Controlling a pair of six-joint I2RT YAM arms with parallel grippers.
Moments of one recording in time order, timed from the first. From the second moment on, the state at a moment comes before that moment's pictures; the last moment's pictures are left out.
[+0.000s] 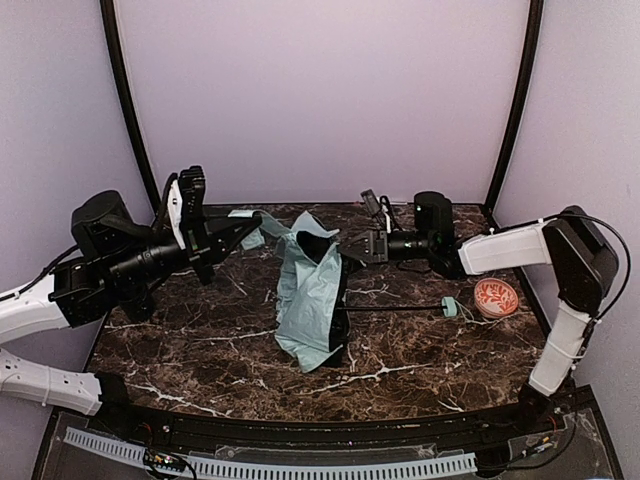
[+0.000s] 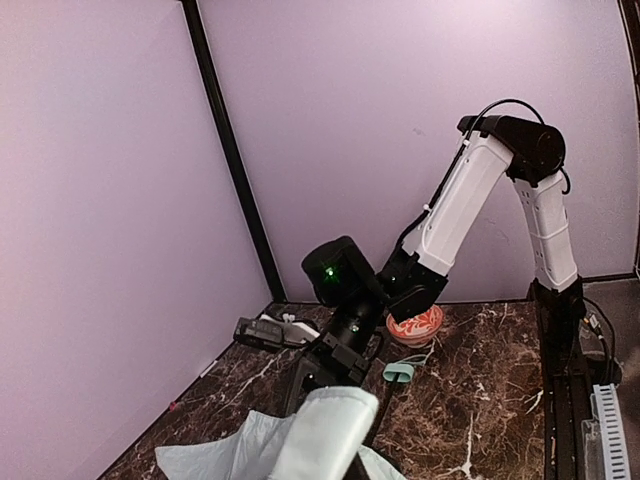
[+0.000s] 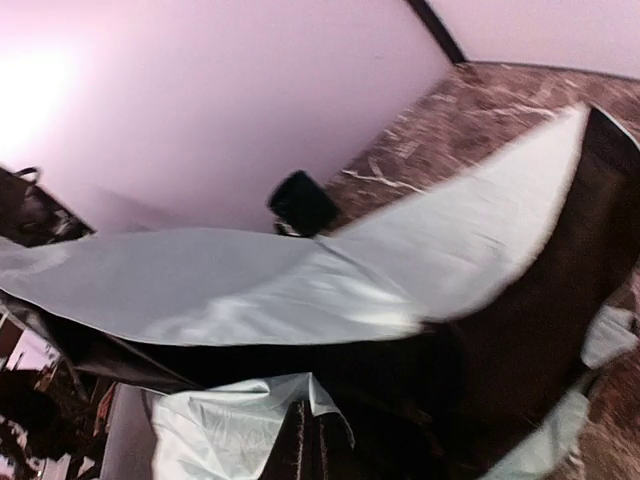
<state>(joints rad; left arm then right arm) -0.97 0.91 0.84 0.17 0.15 0.23 0.60 1.76 1.01 0.56 -0.89 0.54</state>
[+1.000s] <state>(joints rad) -0.97 0.89 0.82 0.11 0.12 0.20 0.55 1.78 1.24 -0.58 -0.16 -0.24</state>
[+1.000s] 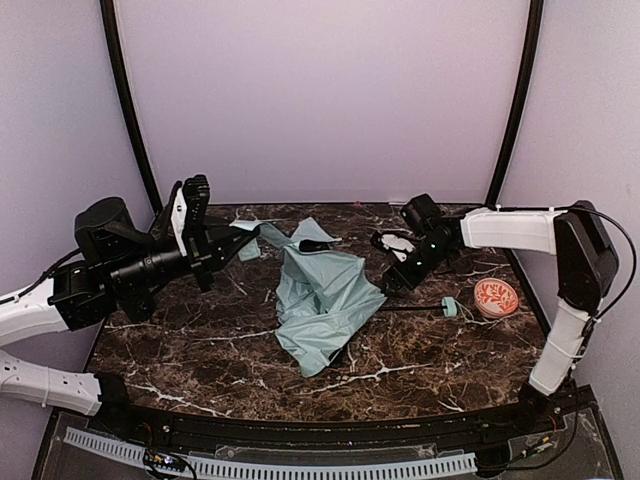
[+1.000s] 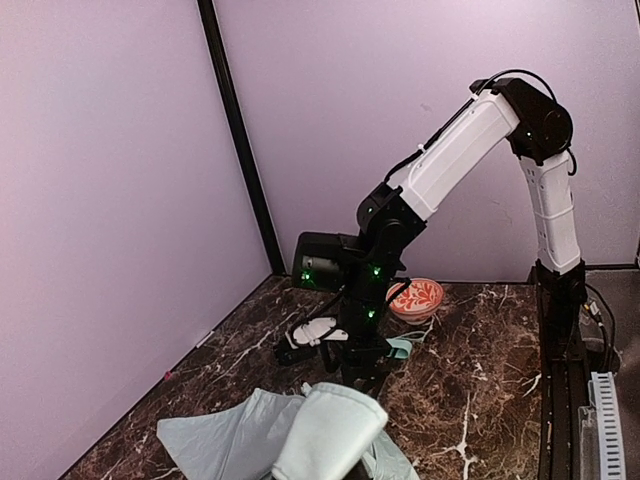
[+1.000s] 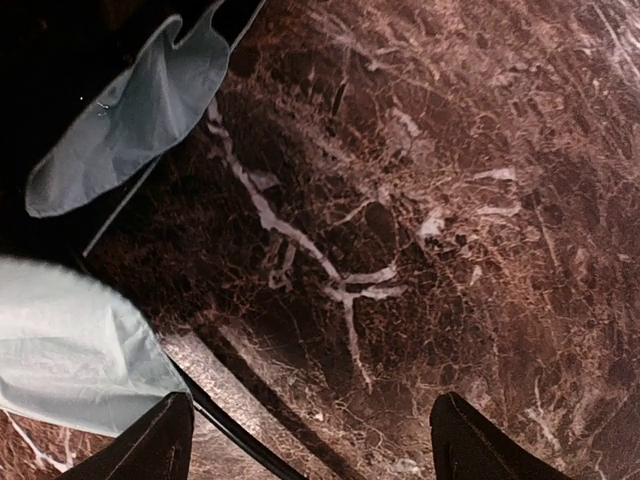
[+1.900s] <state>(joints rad) -0.97 0.84 0.82 0.08 0.00 0.23 0.47 1.47 1.04 -0.53 -0.26 -0.33</state>
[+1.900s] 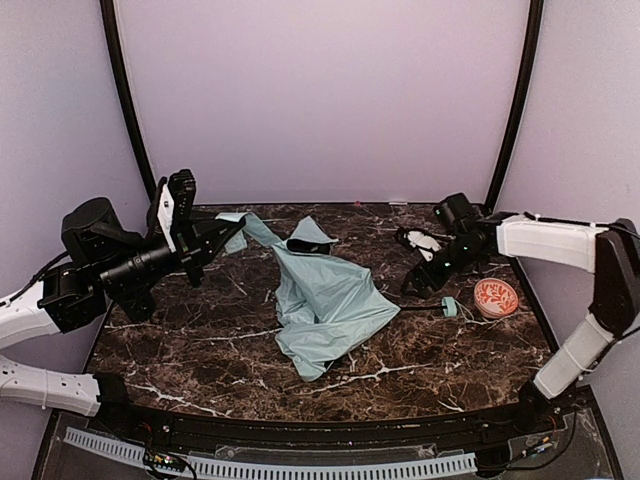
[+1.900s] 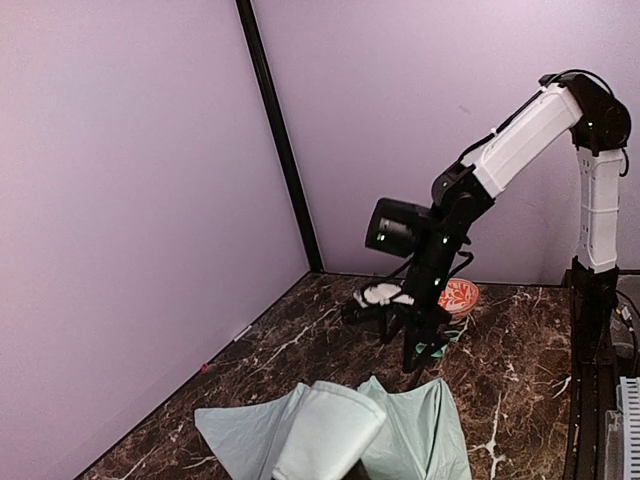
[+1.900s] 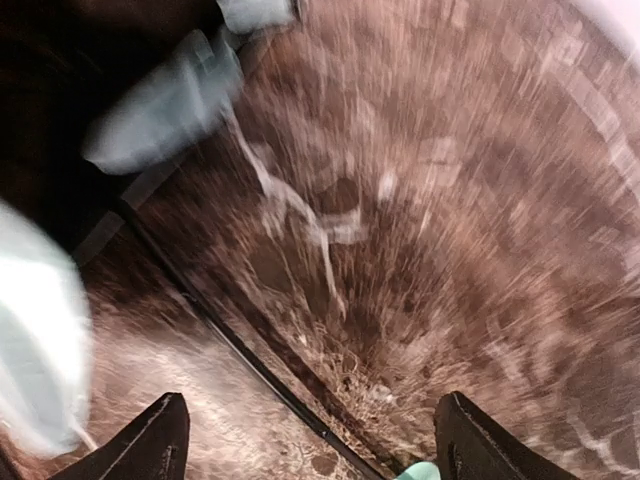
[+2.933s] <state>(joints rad) -0.98 0.81 0.78 0.00 0.36 0.25 0.49 1.75 1.20 -0.50 -0.26 -0.36</state>
